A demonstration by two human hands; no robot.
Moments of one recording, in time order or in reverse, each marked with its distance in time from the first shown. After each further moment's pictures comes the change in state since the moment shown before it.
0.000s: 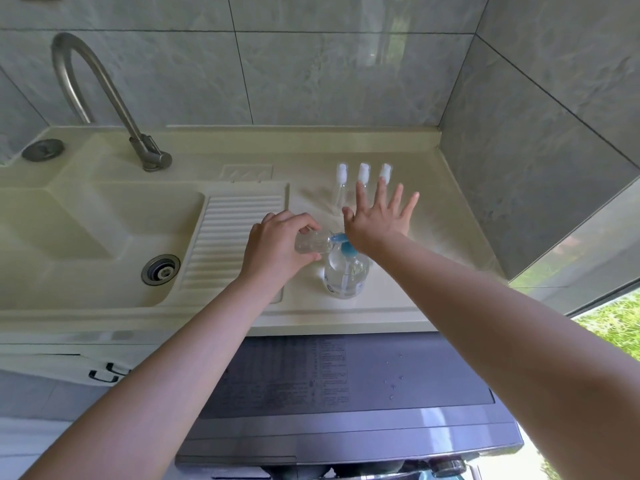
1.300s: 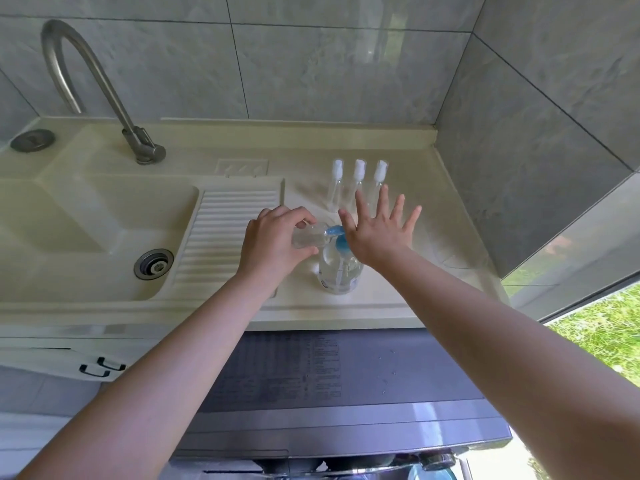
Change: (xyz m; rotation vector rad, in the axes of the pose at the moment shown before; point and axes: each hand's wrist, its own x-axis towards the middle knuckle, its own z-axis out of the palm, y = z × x) left_hand -0.002 0.004 0.004 0.008 0.032 -0.012; right_hand -0.024 0.014 0.003 0.088 -0.094 -0.009
